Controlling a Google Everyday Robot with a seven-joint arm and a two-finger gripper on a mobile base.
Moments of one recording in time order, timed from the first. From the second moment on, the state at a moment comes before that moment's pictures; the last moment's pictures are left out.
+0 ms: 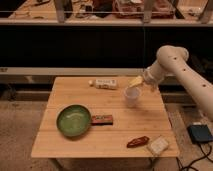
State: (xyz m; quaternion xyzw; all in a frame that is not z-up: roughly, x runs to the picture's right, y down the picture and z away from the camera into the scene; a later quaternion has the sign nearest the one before) arm 0.206 -0.004 0.781 -0.08 -0.29 -0.65 0.70
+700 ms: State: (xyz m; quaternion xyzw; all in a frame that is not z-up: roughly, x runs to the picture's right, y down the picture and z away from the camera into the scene) arm 0.251 0.047 0.701 -0.06 -0.25 -0.62 0.74
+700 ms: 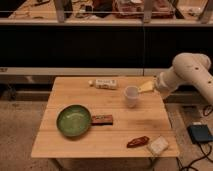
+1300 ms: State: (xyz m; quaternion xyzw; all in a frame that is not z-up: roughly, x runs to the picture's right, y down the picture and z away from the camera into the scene) arm 0.263 0.092 0.677 -0.07 -0.25 -0.60 0.76
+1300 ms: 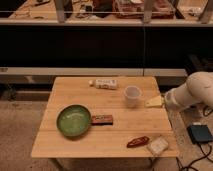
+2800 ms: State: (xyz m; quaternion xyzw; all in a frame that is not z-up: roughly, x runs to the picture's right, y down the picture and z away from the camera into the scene) arm 0.327 0.228 0.723 -0.25 -0.23 -0.52 0.79
